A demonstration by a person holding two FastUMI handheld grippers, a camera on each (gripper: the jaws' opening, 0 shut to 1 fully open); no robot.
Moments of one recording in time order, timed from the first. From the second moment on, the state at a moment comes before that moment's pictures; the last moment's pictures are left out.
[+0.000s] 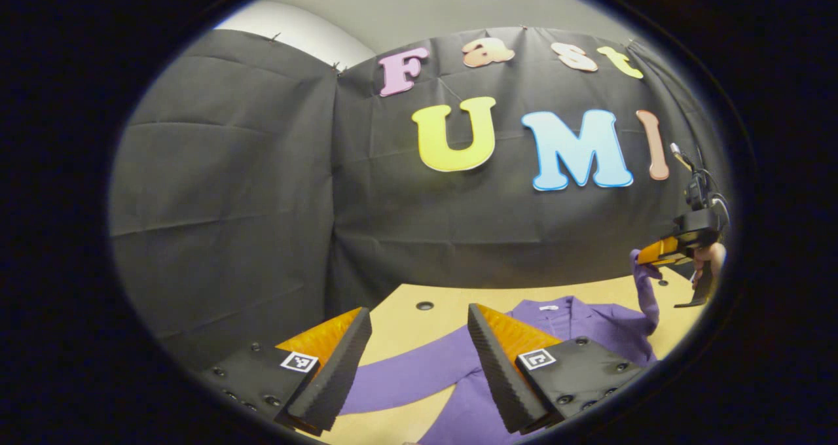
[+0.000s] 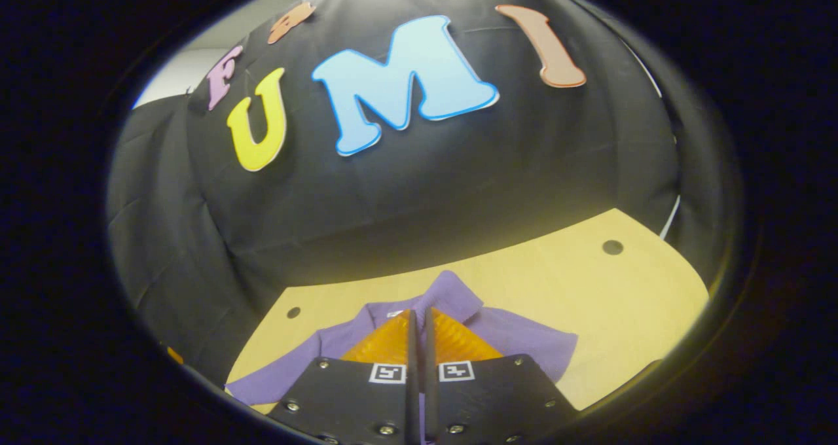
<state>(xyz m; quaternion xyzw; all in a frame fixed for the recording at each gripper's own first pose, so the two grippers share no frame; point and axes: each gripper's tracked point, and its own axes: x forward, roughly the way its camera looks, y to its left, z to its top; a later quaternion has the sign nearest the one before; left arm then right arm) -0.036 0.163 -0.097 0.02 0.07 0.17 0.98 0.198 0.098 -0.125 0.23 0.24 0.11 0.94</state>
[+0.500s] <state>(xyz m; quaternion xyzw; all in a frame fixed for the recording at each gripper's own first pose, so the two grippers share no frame) -0.087 0.210 -0.094 0.02 0.08 0.24 0.97 0.202 0.219 -0.158 0.18 0.29 0.22 0.92</state>
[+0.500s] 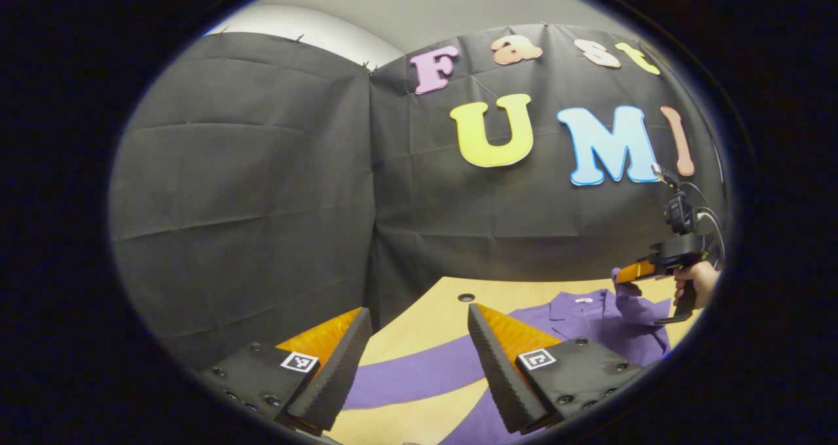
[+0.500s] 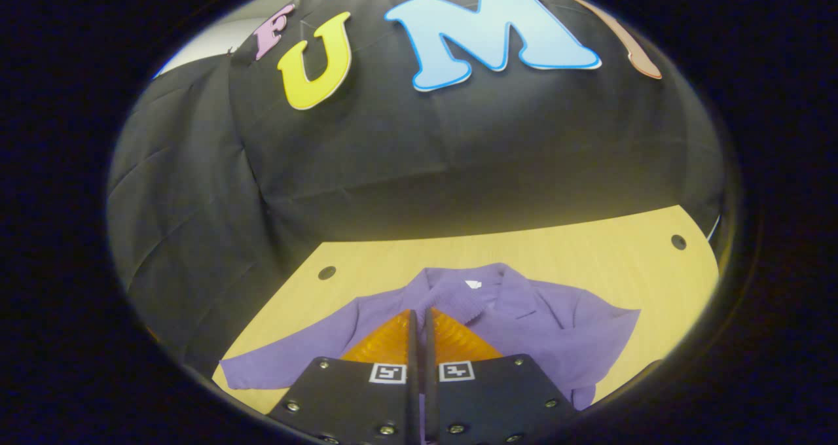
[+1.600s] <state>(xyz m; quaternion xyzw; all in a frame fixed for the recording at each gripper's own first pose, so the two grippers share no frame) -0.113 0.252 -0.141 -0.03 0.12 0.27 0.96 0.175 0.288 -0.166 0.05 0.28 0.25 0.92</state>
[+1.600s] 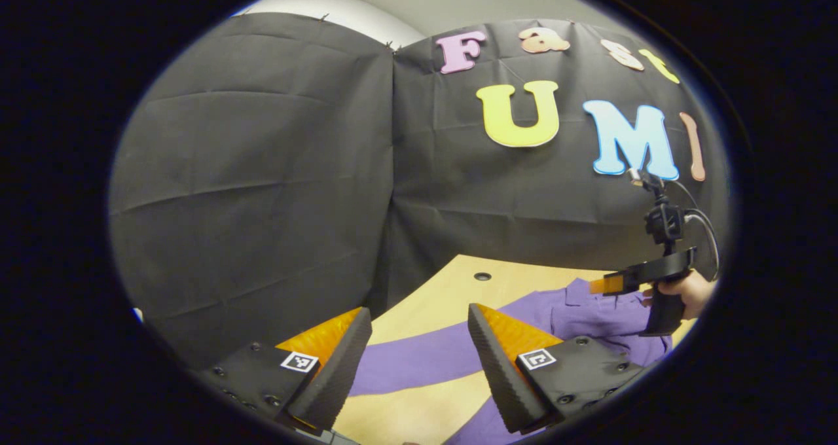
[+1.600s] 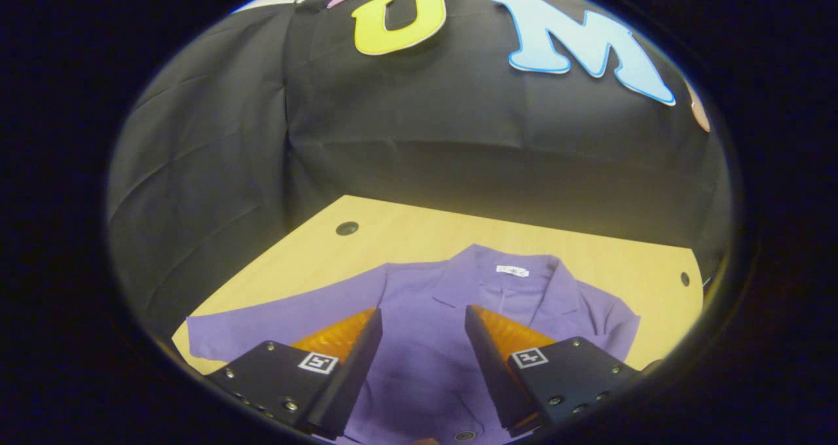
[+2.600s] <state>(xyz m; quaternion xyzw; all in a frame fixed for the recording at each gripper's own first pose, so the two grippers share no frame) -0.144 0.385 -0.331 -0.11 0.26 0.40 0.87 0.087 0.200 -0.110 0.01 0.23 0.23 0.95</state>
